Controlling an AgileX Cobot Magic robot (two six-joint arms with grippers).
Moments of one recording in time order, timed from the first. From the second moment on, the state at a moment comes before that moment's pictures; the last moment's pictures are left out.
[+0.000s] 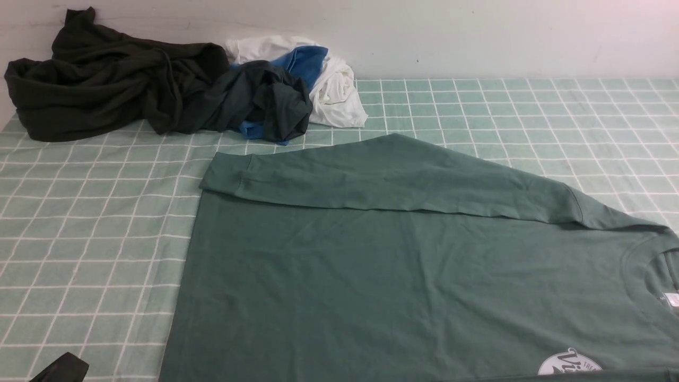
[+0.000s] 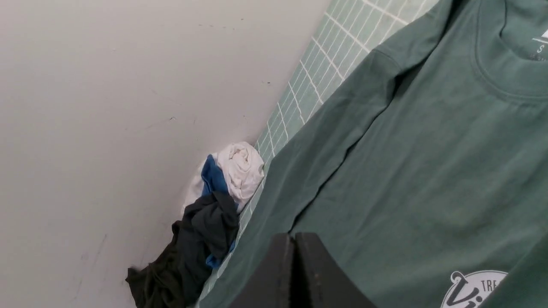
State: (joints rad) right arm -0.06 -0.01 0.03 0.62 0.36 0.55; left arm 0.04 -0.01 0.03 -0.89 0.32 -0.08
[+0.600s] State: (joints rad) right arm -0.06 0.29 -0.24 0.49 0.42 -0.02; left arm 0.03 0.61 -0.63 -0.32 1.01 0.31
